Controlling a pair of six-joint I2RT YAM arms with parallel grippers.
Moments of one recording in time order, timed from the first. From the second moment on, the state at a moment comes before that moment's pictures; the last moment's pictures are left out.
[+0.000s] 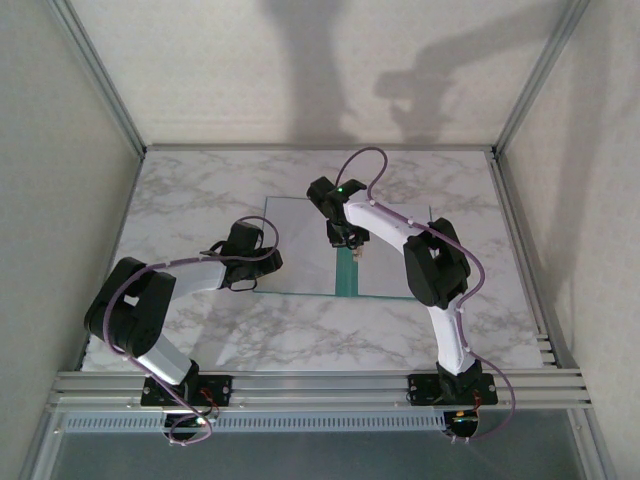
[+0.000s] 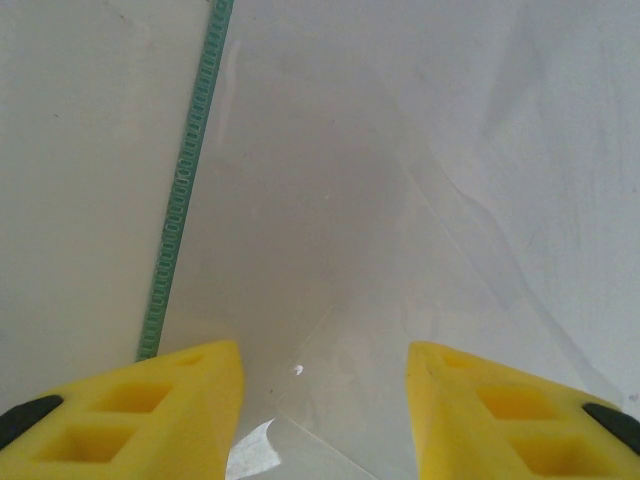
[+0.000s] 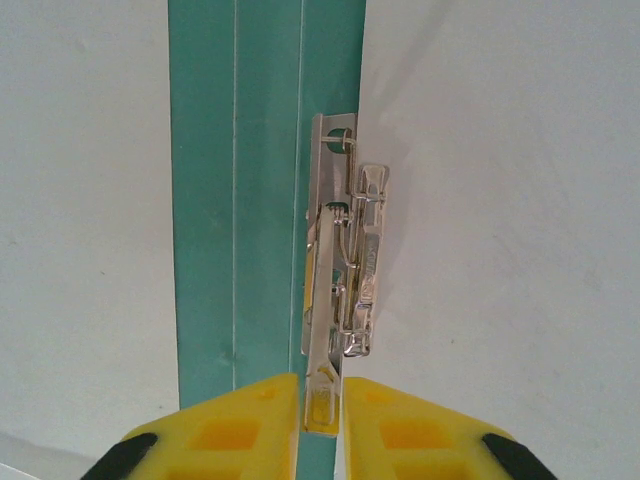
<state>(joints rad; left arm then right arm) -0.39 1.60 0.69 -0.04 0.10 -0.74 0.70 2.11 1.75 -1.12 0.30 0.61</state>
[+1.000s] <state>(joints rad) -0.39 1.62 0.70 -0.01 0.11 -0.74 0.70 2.08 1.67 -1.10 0.34 0.59</state>
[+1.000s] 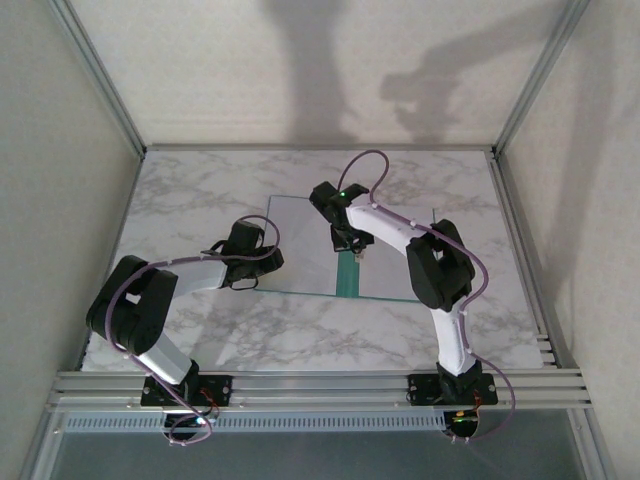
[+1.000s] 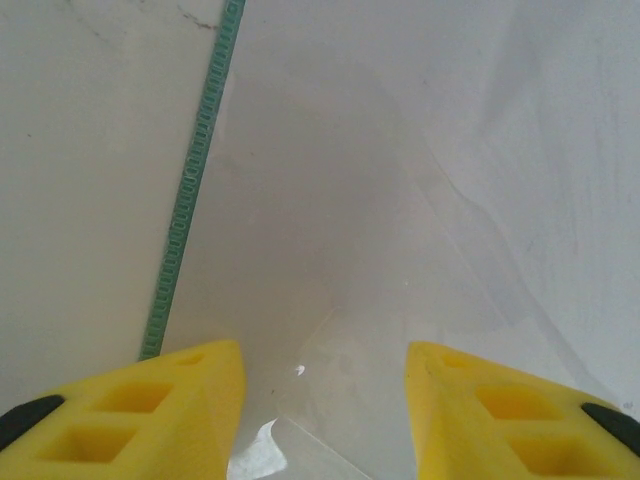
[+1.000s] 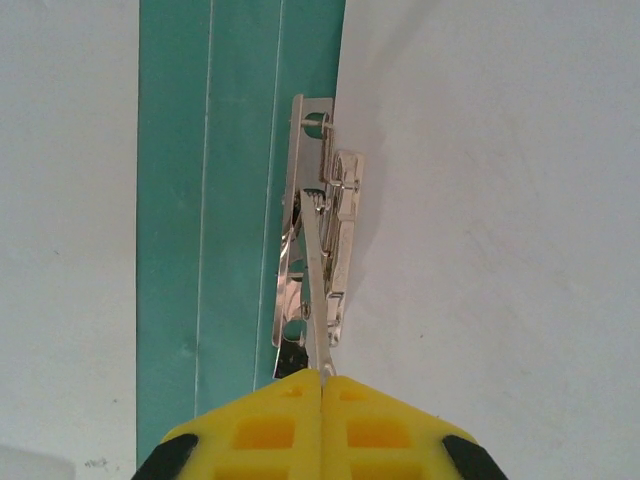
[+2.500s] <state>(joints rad) -0.39 1.64 0.71 0.00 0.12 -0.74 0.74 2.08 1.55 -1.01 0.37 0.48</state>
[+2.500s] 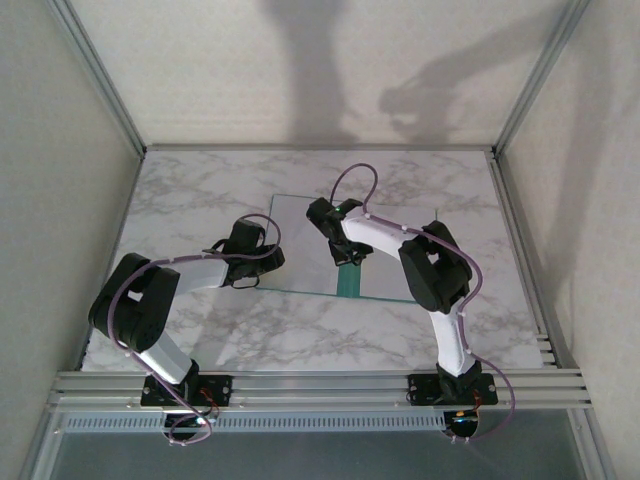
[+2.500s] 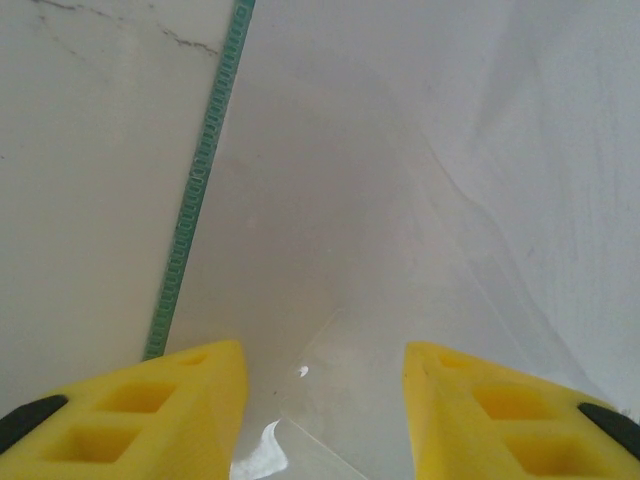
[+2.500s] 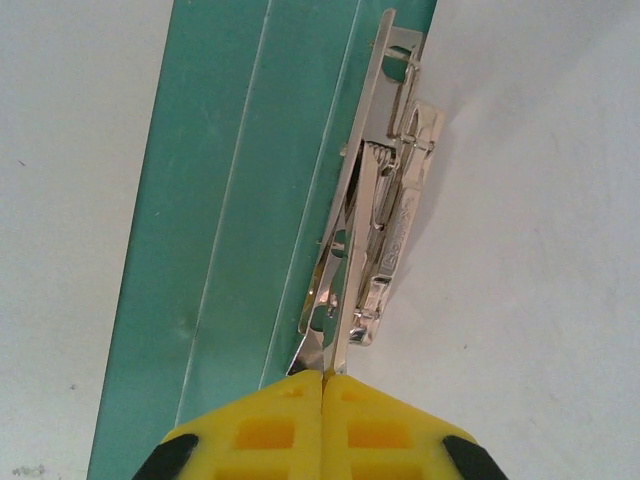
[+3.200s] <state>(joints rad) -0.39 1.64 0.72 0.00 0.12 -0.73 0.75 2.11 1.55 -1.02 0.39 0.45</state>
